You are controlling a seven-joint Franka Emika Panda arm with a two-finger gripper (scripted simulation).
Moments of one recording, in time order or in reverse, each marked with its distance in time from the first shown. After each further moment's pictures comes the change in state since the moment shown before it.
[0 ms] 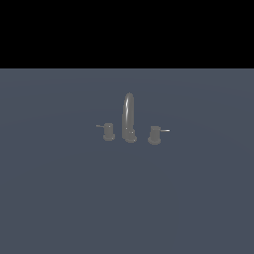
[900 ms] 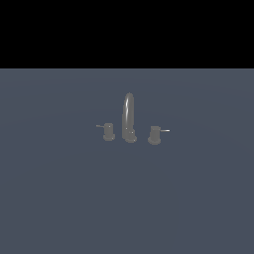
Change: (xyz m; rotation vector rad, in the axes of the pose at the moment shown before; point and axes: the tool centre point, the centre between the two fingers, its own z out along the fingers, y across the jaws) arm 0.014 -0.028 0.030 0.002 0.001 0.125
